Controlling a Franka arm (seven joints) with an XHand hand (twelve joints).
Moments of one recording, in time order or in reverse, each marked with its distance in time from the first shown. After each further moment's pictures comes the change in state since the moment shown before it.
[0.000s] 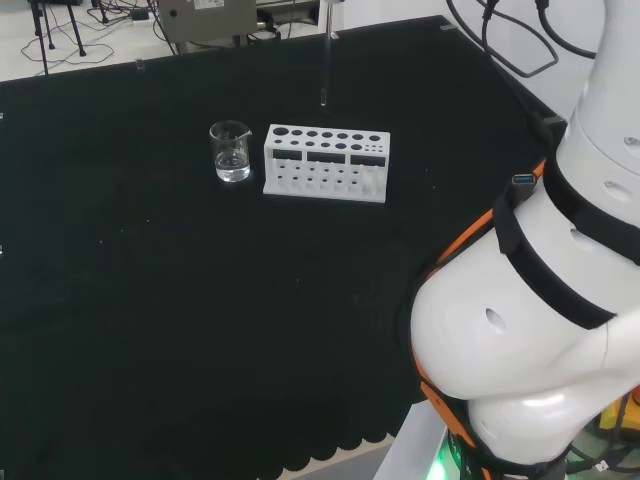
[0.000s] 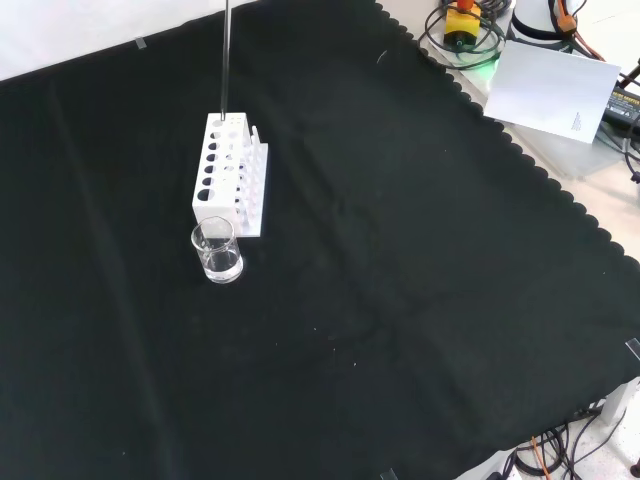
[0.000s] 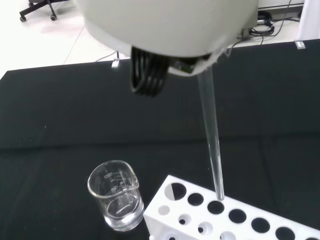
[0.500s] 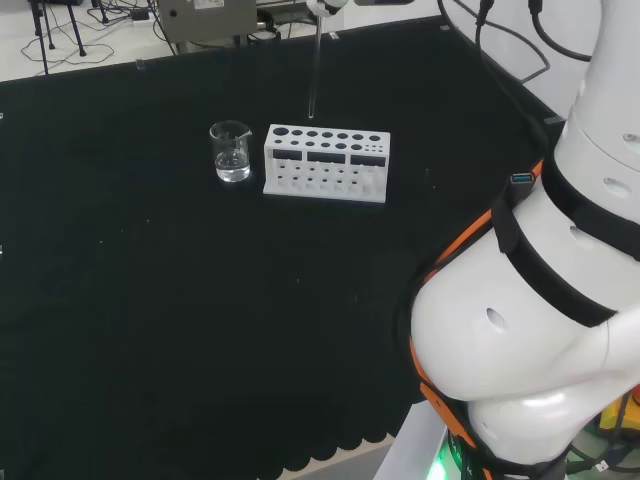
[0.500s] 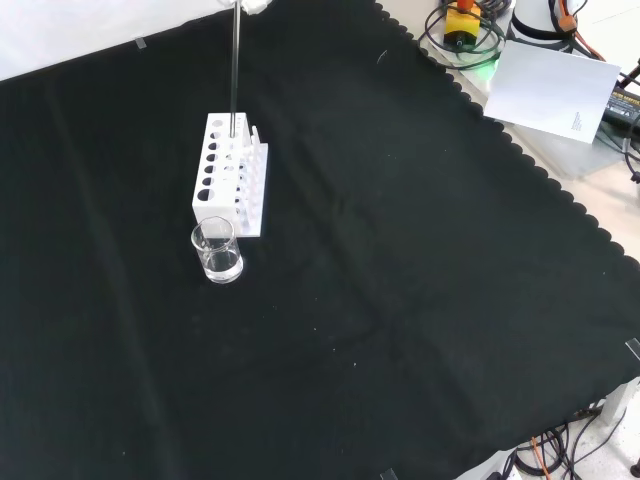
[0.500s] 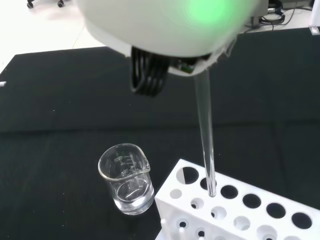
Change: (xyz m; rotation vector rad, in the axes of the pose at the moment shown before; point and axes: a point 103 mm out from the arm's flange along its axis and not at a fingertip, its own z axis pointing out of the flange) arm 0.013 0.003 0.019 0.032 0.000 -0.019
